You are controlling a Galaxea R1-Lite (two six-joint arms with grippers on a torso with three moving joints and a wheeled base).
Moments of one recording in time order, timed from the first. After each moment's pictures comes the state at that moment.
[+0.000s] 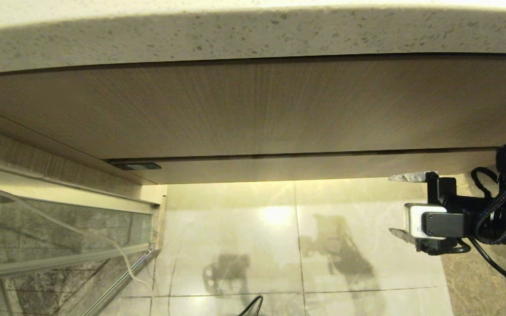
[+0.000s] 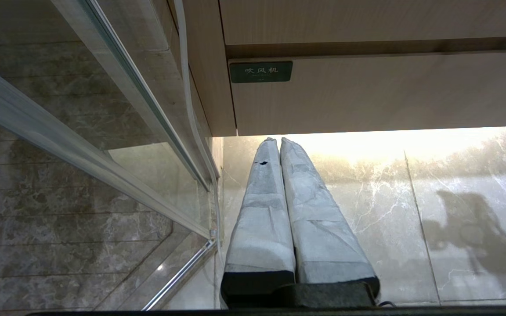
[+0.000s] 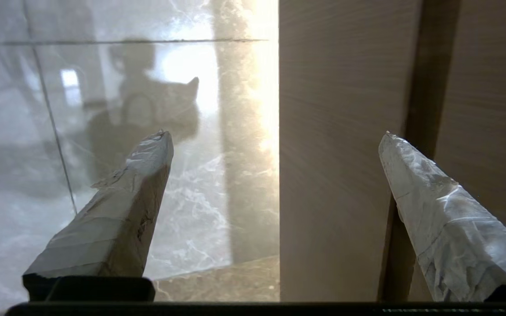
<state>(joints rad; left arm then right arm) 0.00 0.00 0.00 -0.23 0.00 -0.01 0.21 1.46 -0.64 -0.36 0.22 -1.45</state>
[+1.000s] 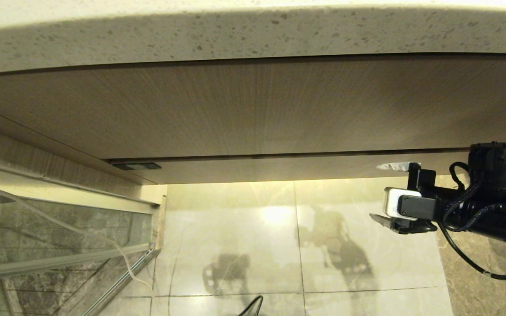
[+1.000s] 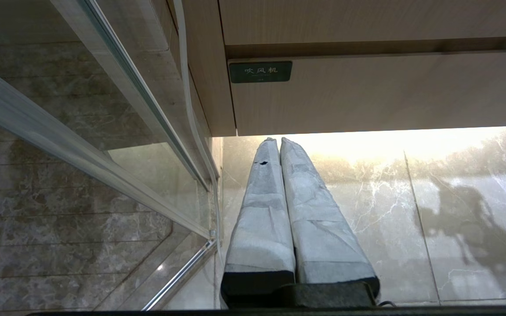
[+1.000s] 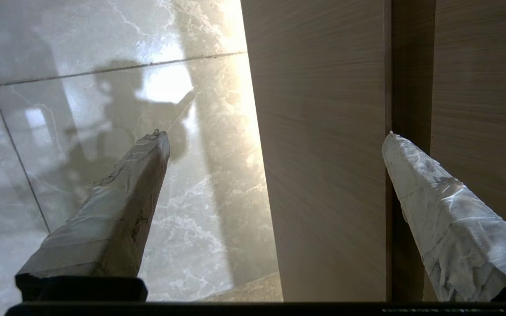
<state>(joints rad) 0.00 0.00 0.00 -0.23 0.00 -0.01 0.22 1.60 -0.65 -0.60 0.22 -1.35</state>
